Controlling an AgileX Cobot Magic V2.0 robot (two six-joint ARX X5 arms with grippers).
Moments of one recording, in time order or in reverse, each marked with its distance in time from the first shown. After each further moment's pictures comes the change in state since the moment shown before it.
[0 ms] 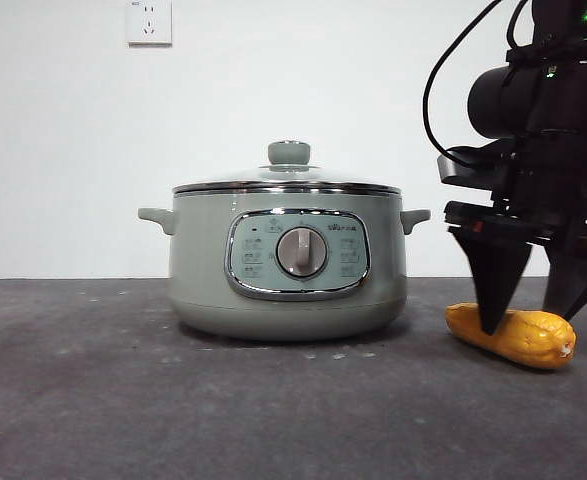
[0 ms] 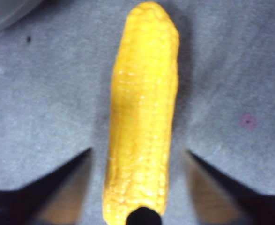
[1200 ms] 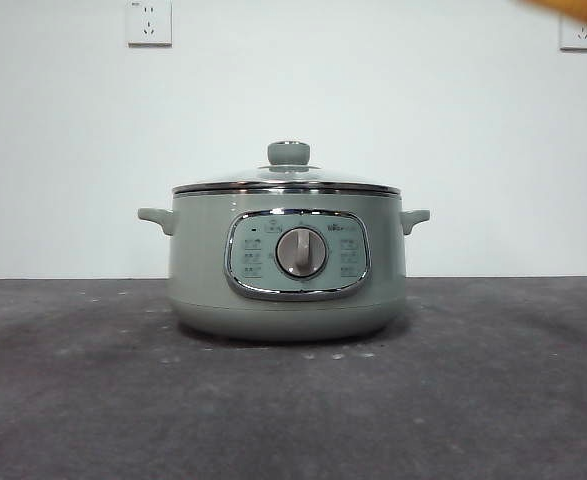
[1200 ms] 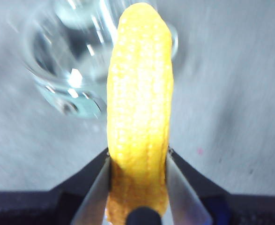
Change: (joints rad) left arm -0.082 0.171 0.033 0.079 -0.001 0.000; right arm 0.000 -0.816 0.030 -0.172 -0.050 0.011
